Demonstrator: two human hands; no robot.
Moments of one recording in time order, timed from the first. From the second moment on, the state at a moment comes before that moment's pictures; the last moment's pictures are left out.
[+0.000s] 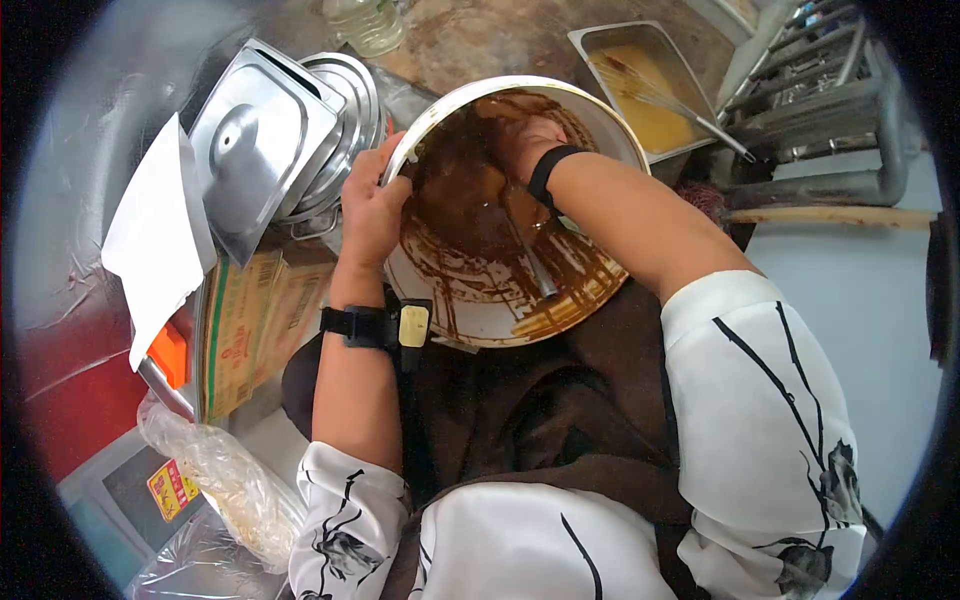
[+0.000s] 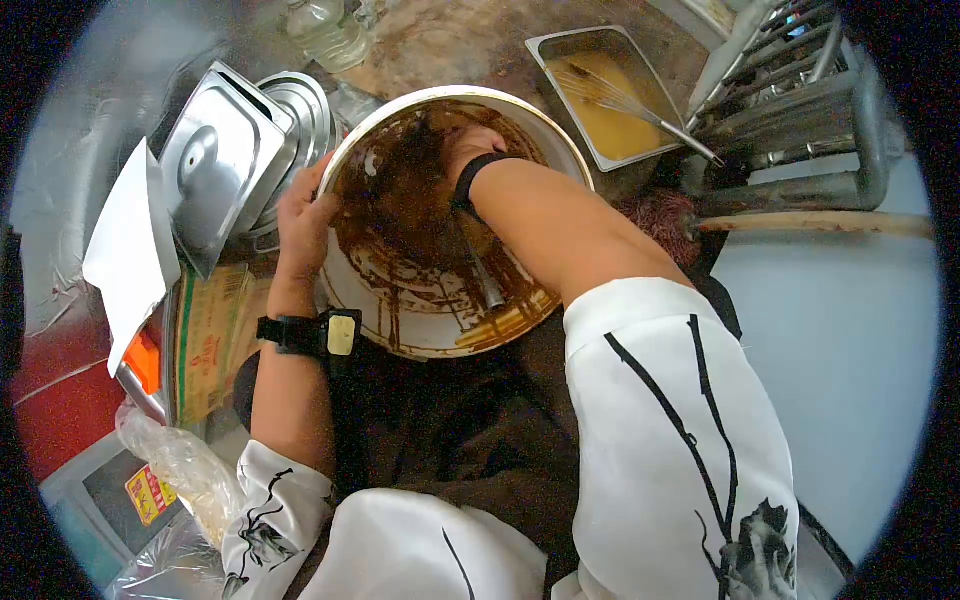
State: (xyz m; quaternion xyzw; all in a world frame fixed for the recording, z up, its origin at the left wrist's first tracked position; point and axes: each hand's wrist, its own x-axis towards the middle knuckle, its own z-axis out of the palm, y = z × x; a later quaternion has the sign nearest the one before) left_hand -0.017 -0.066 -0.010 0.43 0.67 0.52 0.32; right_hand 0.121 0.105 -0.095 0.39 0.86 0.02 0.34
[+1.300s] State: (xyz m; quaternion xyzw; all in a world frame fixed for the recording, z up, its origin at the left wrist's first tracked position) left_hand -0.007 -0.071 -0.004 0.51 0.67 0.47 0.25; right_hand 0.167 0.152 -0.155 0.26 0.91 -0.17 0.27
